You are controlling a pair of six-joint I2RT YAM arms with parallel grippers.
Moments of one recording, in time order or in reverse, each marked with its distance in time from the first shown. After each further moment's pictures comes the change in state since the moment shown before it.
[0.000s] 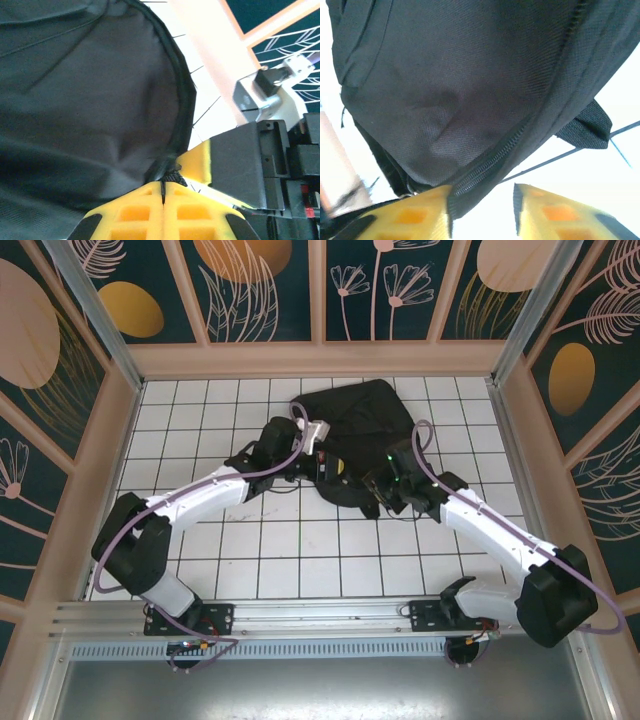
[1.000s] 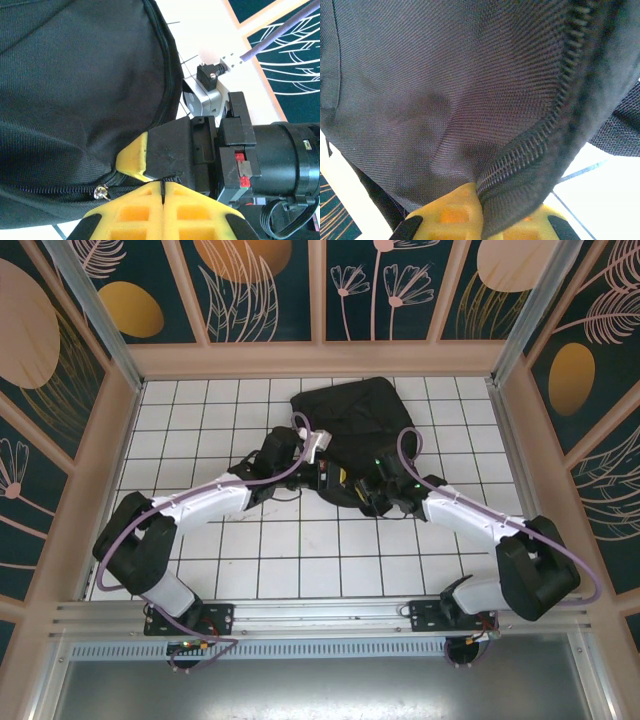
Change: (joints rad) left arm -0.015 -0.006 -0.095 0.087 0.024 -0.040; right arm 0.015 0.156 -0.074 0.234 -0.043 0.193
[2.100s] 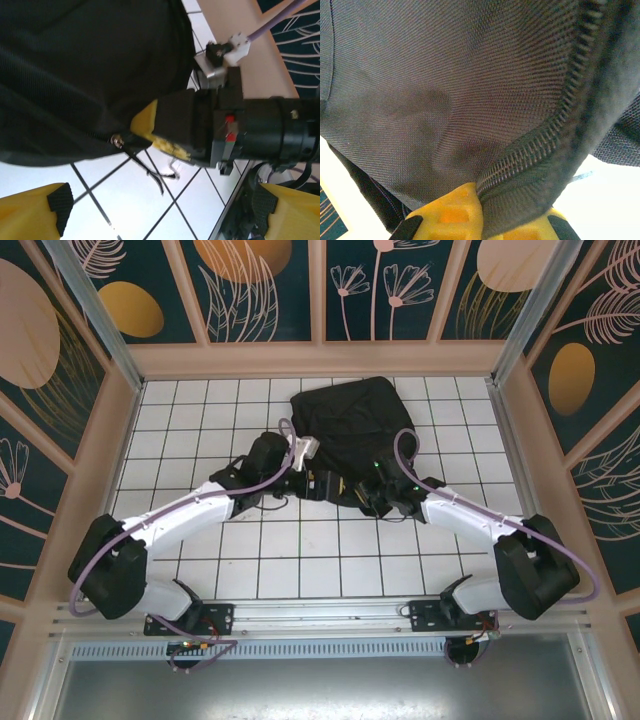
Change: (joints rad) left arm -0.004 -0.158 -0.023 -0.216 -0.093 0.026; right arm 0.008 0.007 -0.021 0.024 0.009 -0.048
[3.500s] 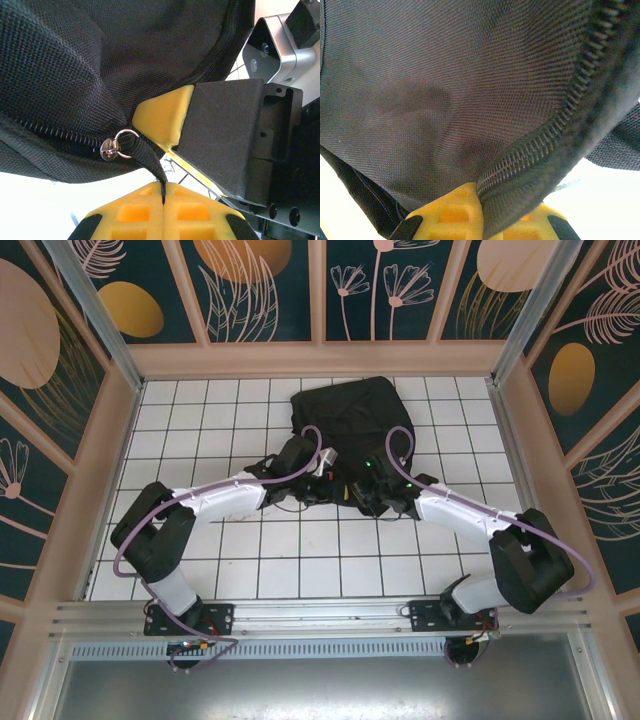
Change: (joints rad) left arm -0.048 0.266 0.086 0.031 0.076 -0.197; right arm 0.043 0.039 0.050 -0.047 0.060 -0.011
